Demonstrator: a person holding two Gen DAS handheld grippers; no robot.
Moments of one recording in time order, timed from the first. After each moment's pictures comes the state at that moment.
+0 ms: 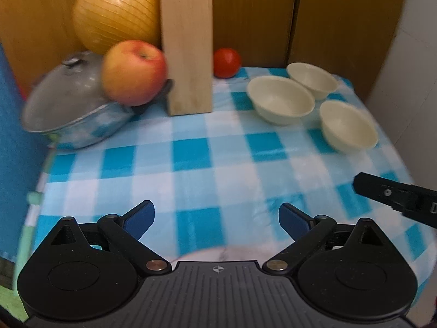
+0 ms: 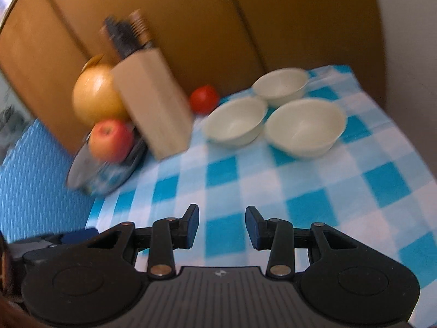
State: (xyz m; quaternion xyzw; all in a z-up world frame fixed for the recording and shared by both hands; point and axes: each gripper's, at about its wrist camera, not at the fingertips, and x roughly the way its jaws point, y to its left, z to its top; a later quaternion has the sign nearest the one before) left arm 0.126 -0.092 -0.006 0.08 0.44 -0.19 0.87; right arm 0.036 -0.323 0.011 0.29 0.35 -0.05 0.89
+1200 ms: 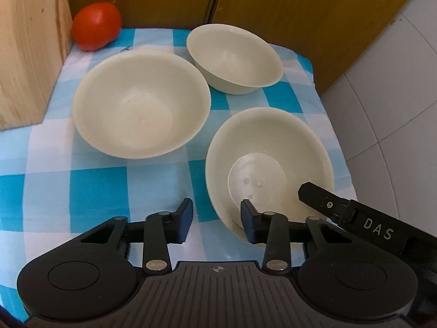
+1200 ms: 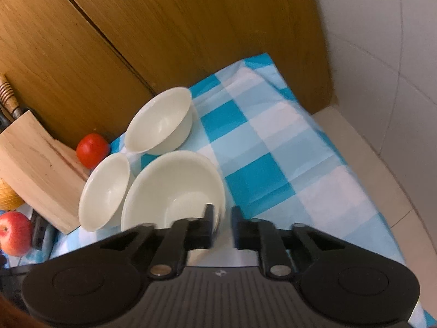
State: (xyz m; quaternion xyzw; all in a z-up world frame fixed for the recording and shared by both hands) left arm 0.217 -0.269 -0.061 0.03 0.55 -0.26 0.80; right arm 0.118 -0.466 -0.057 0.35 0.40 -0.13 0.84
